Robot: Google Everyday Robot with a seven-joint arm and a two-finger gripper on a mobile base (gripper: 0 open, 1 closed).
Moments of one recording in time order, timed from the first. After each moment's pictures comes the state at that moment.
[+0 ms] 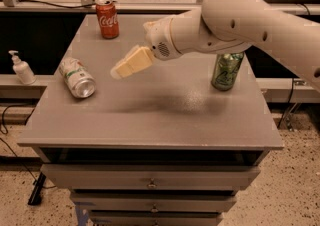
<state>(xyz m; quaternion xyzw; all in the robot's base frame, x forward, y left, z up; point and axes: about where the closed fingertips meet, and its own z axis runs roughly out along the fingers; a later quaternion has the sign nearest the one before) 0.604 0.072 0.916 -0.50 0.69 0.26 0.45</state>
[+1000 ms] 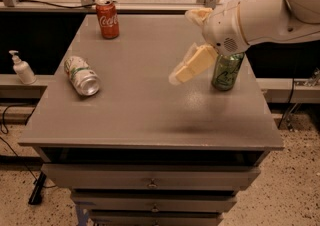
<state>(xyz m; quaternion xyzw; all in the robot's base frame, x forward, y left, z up) 0.556 -0.048 0.956 -0.58 0.66 0.18 0.45</state>
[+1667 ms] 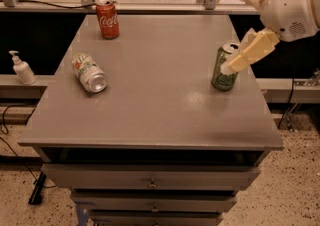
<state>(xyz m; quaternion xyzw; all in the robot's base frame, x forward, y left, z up) 0.541 -0.148 0.998 -0.59 0.66 0.10 0.45</state>
